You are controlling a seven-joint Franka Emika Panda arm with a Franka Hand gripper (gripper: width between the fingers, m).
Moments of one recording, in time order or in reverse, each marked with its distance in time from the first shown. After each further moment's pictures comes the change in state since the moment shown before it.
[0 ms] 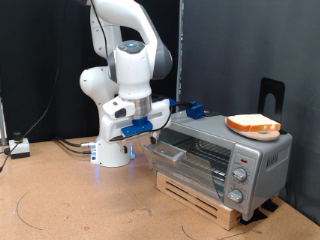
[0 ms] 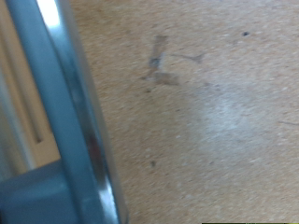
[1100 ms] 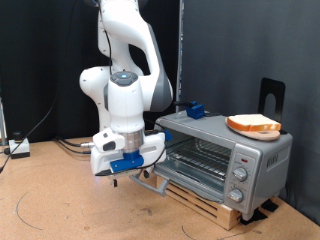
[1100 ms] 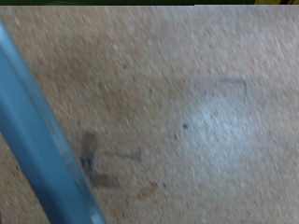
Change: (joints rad) arm -0.019 0.338 -0.007 0.149 0.153 0.203 -0.078
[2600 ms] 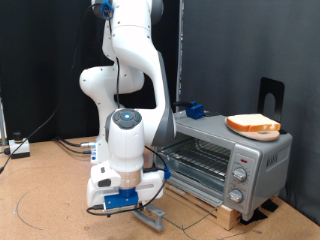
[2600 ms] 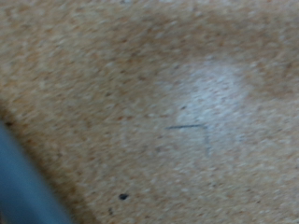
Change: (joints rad) arm -0.014 0.287 -0.006 0.128 0.024 0.049 0.078
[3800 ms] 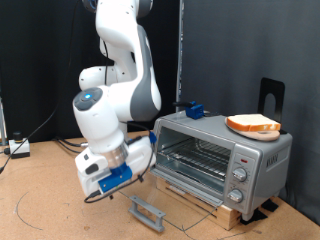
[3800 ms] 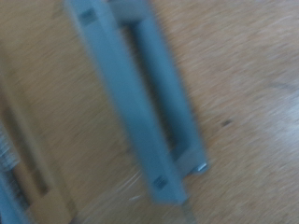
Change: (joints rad) arm -0.150 -0.172 0.024 0.078 0.274 -0.446 -0.495
